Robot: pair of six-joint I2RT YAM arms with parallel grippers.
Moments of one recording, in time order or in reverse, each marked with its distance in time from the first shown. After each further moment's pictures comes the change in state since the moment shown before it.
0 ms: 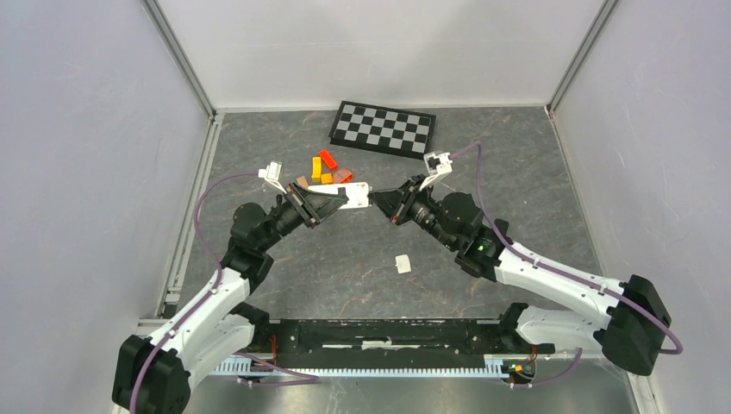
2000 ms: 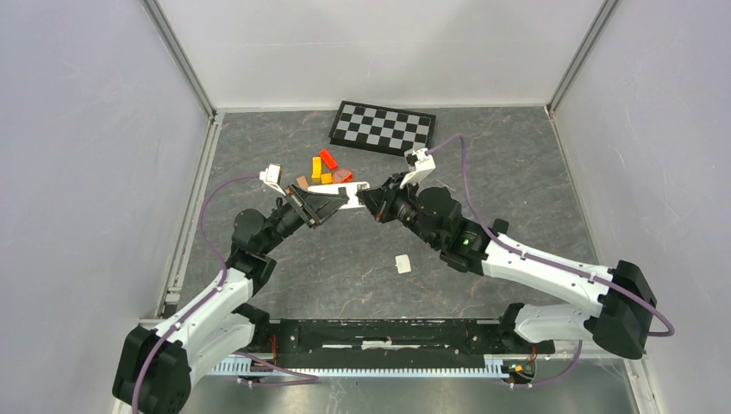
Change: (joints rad) left arm -0.005 0.035 -0.056 0.195 -0.016 -0.101; right arm 0.110 0.117 0.163 -0.146 0.159 -0.055
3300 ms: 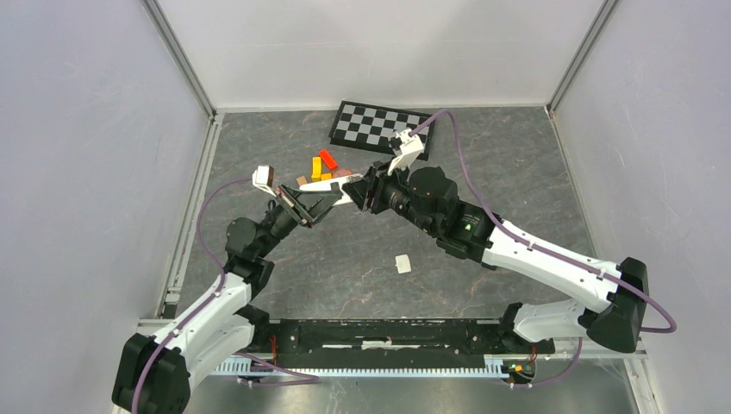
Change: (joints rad) left arm 0.002 -0.043 -0.032 0.128 -0.026 -0.114; right arm 0.014 0.048 0.265 -0.243 -0.043 -0.092
